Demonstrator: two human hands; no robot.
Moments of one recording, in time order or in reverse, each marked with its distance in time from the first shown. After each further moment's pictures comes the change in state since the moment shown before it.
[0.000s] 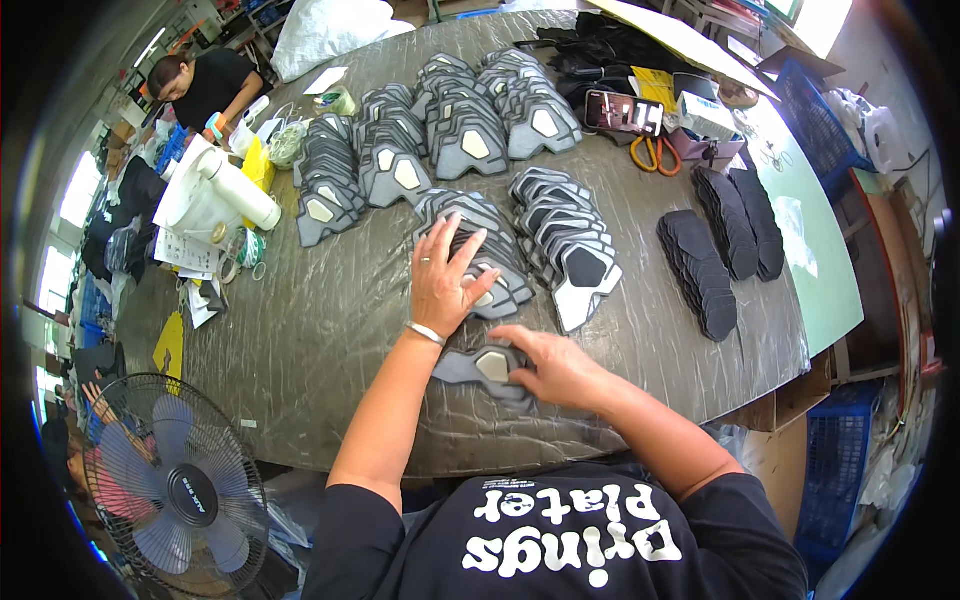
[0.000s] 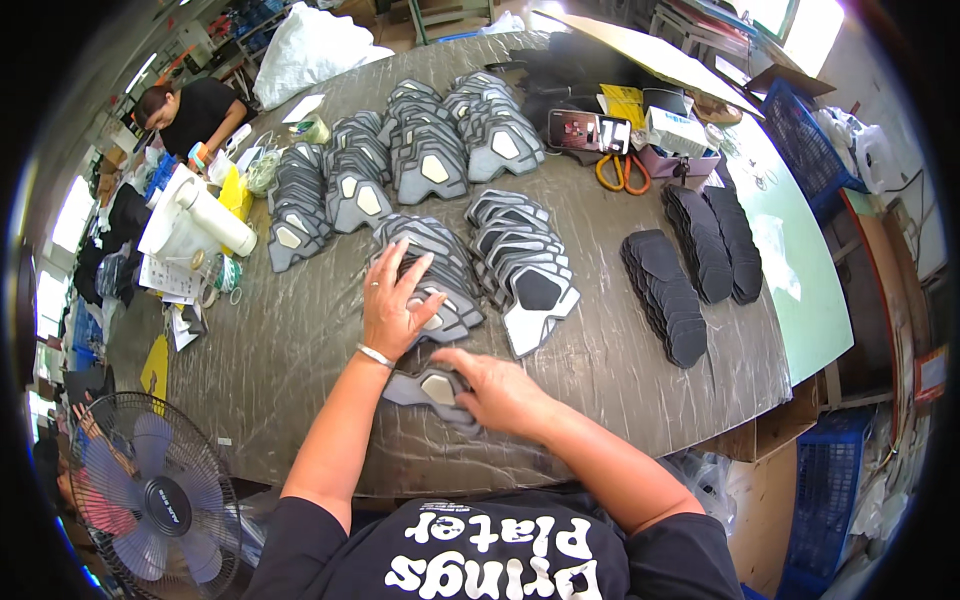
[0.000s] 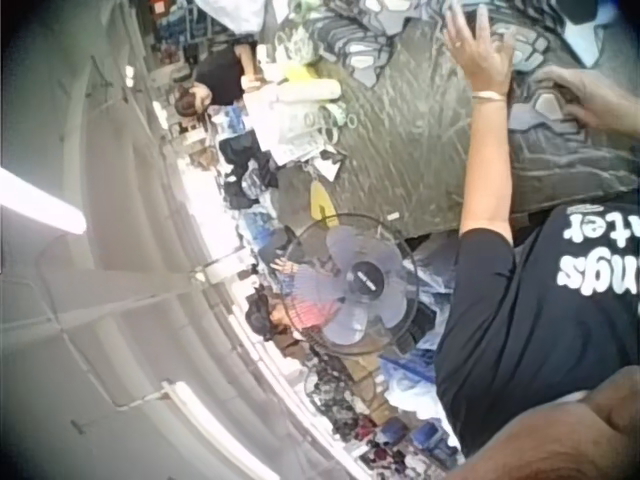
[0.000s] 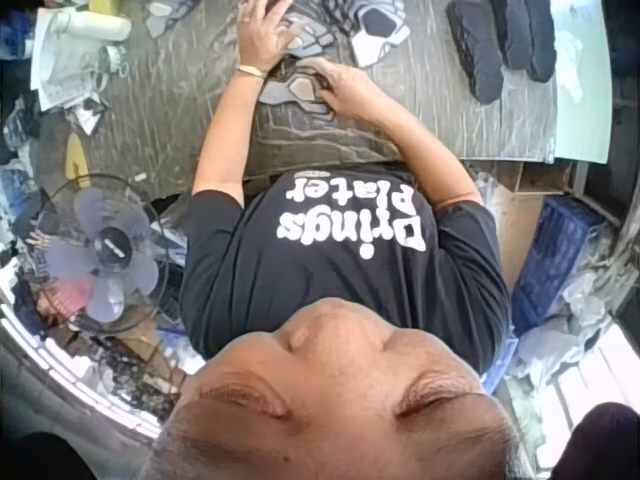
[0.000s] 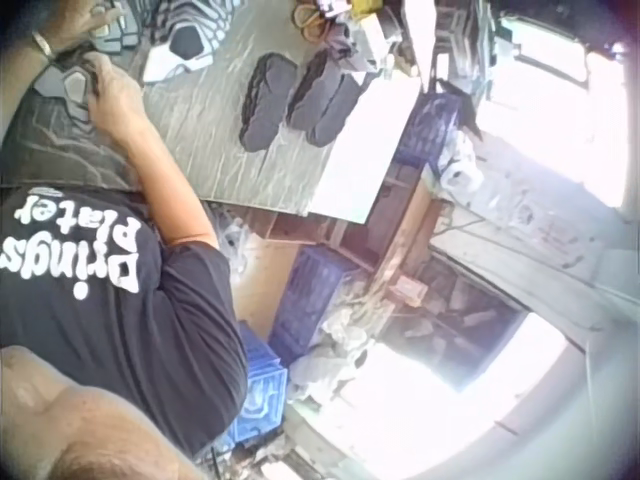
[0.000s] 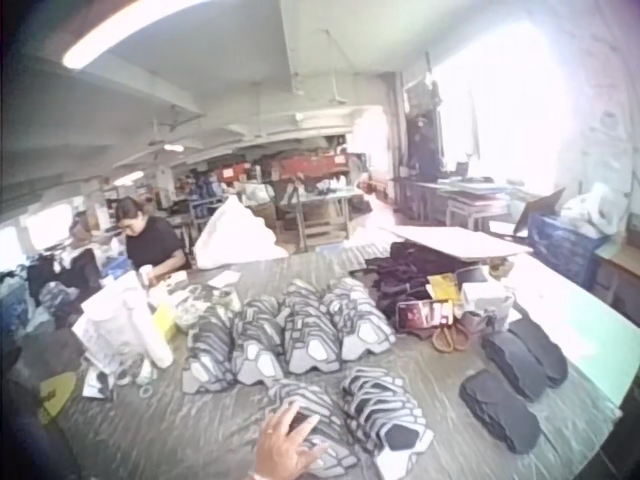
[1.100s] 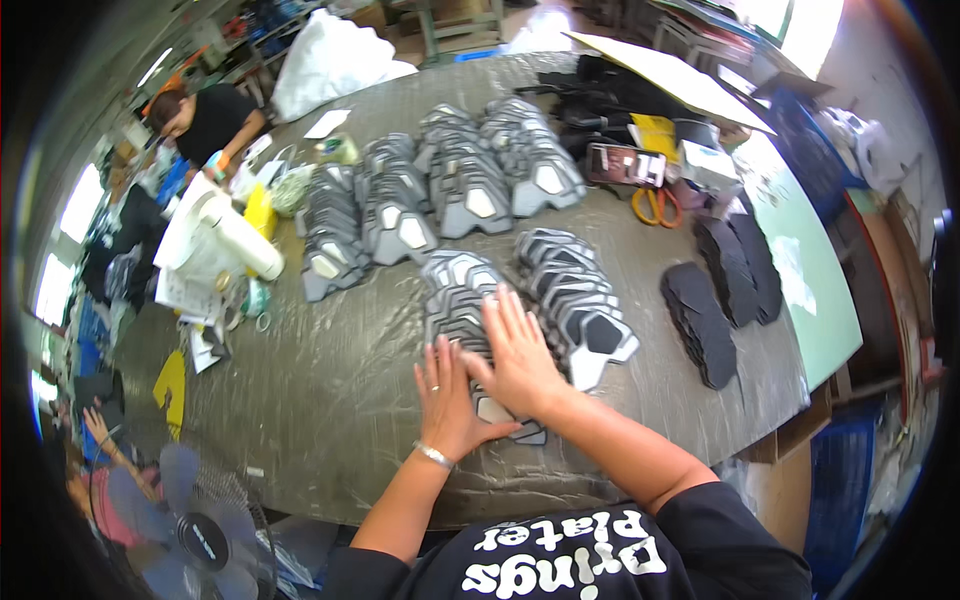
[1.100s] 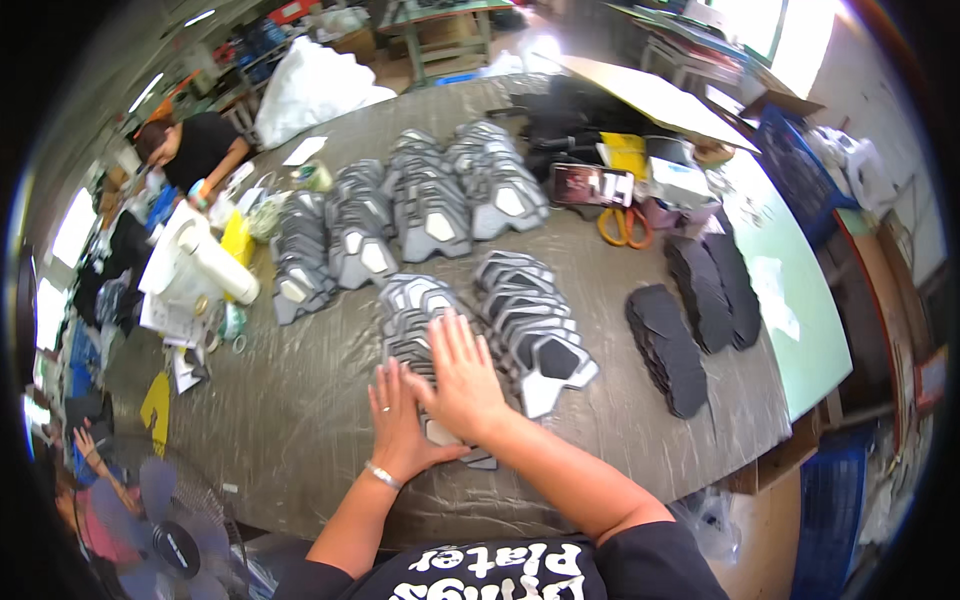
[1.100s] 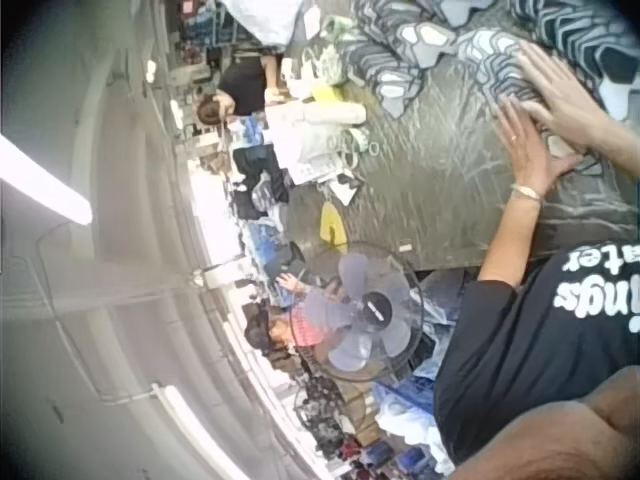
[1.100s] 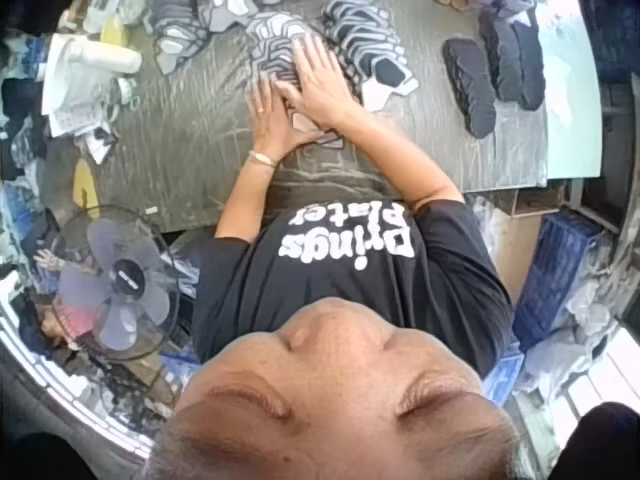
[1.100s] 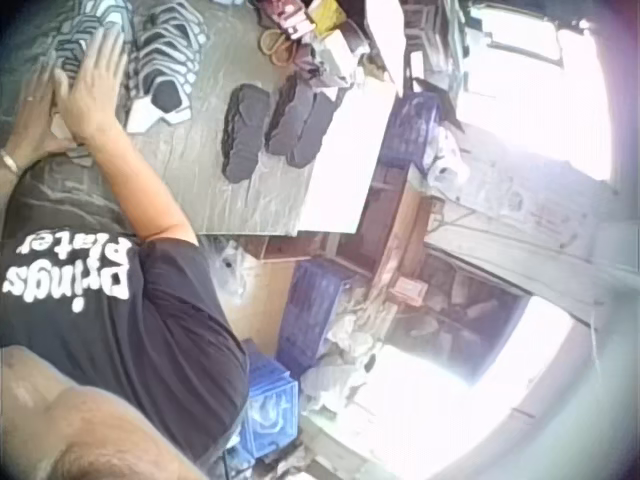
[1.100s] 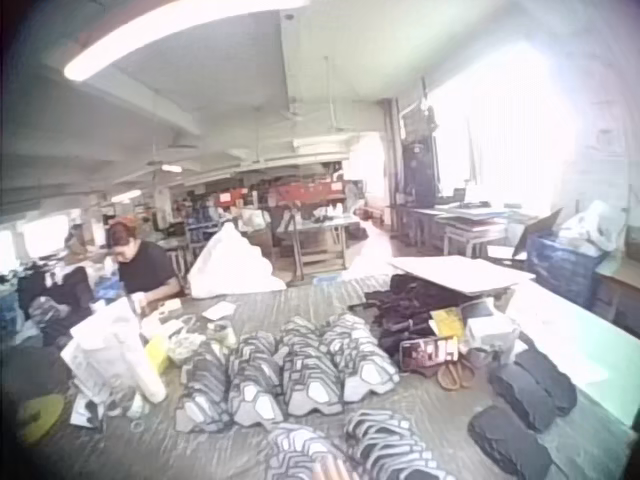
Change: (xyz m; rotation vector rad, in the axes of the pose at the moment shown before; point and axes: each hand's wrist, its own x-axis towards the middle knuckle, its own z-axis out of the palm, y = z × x) left_hand -0.055 0.058 -0.038 -0.010 -0.549 -0.381; right_hand 0.081 -0.004 0.010 -0.365 0.484 -0.012
